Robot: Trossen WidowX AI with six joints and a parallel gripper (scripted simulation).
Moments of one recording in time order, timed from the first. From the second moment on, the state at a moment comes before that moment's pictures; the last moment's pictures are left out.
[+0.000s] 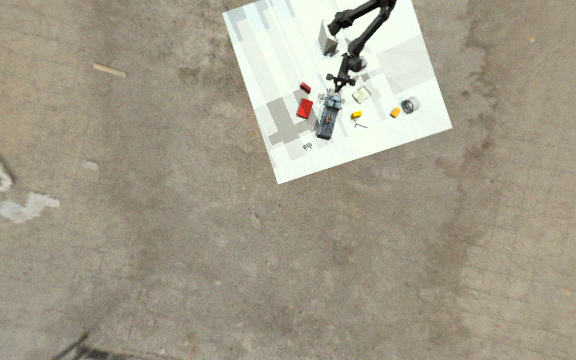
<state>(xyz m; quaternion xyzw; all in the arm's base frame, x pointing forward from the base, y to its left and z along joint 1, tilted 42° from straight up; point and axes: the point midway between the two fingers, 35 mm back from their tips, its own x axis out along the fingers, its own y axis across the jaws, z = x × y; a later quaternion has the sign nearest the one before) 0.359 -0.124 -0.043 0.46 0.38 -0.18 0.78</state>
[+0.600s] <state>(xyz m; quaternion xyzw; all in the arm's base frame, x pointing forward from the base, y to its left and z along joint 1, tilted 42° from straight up) 0.357 -0.125 -0.045 0.46 0.38 -0.18 0.78</state>
